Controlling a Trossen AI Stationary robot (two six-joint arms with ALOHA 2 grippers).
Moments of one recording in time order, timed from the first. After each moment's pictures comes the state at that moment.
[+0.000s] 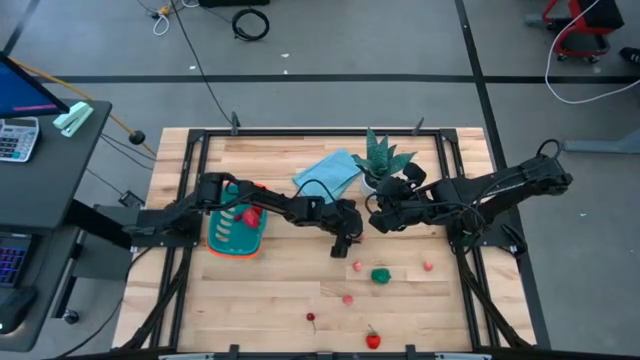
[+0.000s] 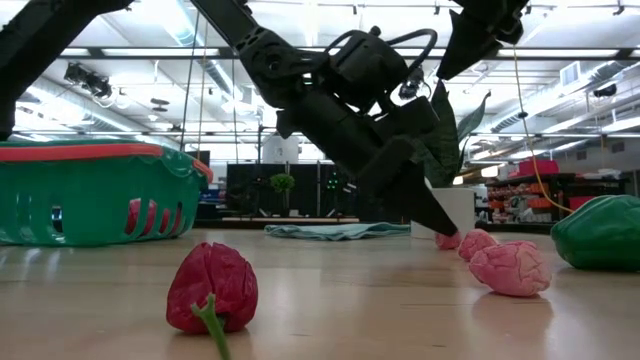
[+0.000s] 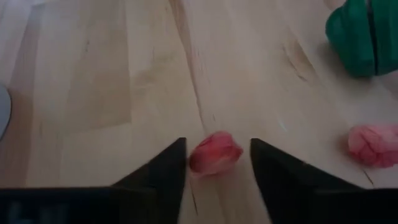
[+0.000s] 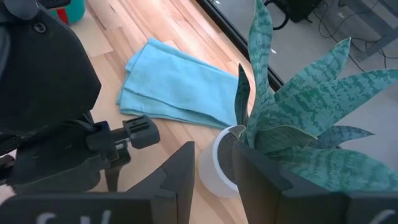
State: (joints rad) left arm -0.01 2.23 1.42 0.13 0.12 0.14; right arm 0.24 1.31 1.16 -0.96 0.74 0.62
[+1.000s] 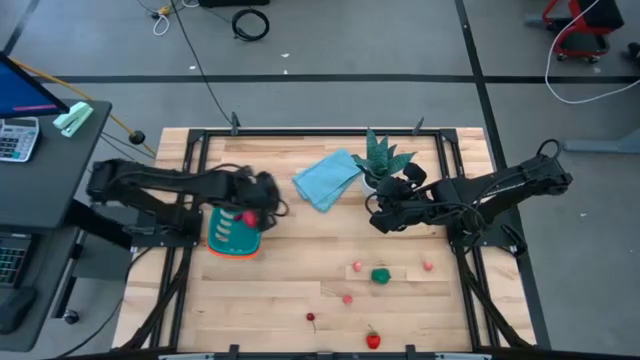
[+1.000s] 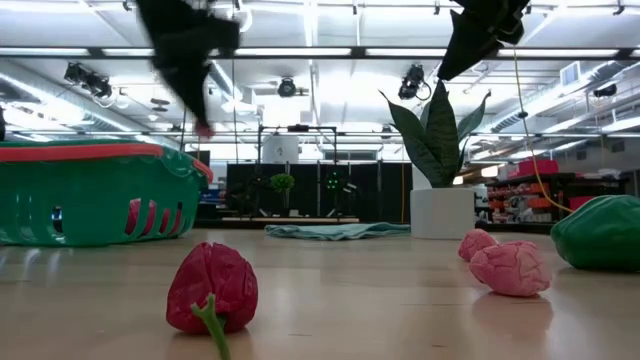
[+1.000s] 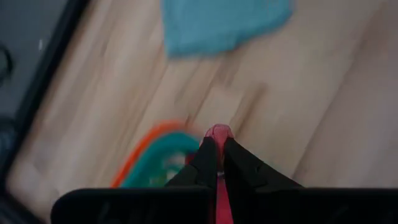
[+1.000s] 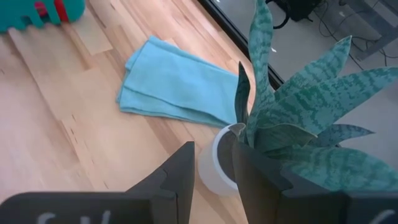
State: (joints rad) left arm -0.06 1.35 1.09 -0.97 -0.43 -0.44; right arm 0.24 1.31 1.16 -0.97 0.74 0.63
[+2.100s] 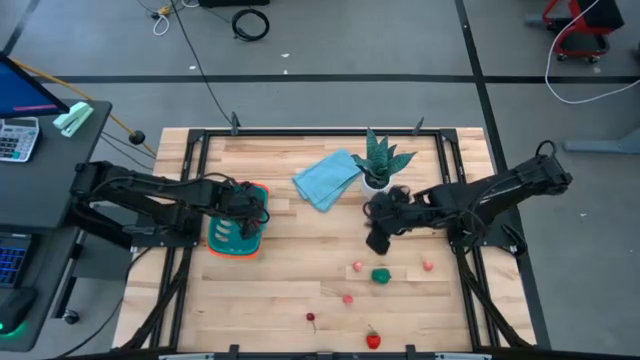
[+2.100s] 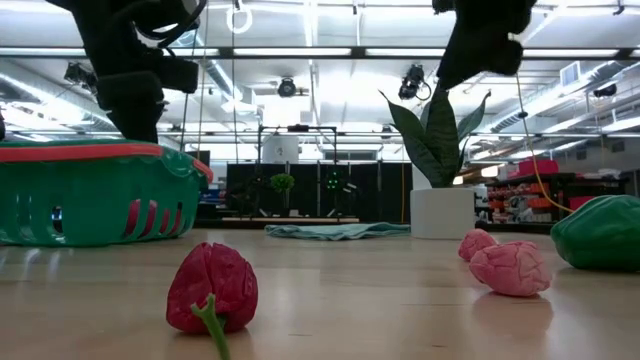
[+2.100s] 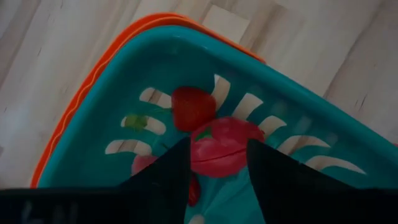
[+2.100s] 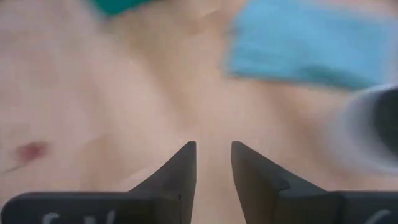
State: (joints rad) left arm -0.06 1.20 0.78 -0.85 -0.33 -0.50; right arm 0.25 1.31 1.06 -0.70 0.29 0.71
